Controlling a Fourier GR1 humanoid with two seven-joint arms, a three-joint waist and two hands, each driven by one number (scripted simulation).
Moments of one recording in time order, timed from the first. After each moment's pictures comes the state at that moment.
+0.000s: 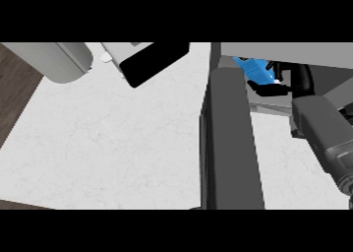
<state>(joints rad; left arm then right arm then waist) 0.55 0.14 0.44 -2.29 0.74 -0.58 0.04 -0.99 -0.33 -0.31 -0.12 0.26 -0.26 -0.74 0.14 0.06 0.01</state>
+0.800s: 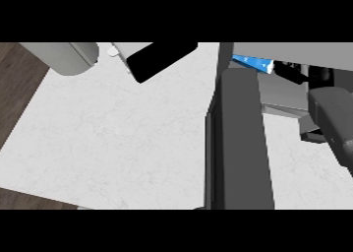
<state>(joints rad) 0.48 0.18 0.44 -2.26 0.74 -0.57 0.06 -1.03 -0.41 -0.33 -0.10 0.26 -0.34 -0.70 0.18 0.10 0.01</state>
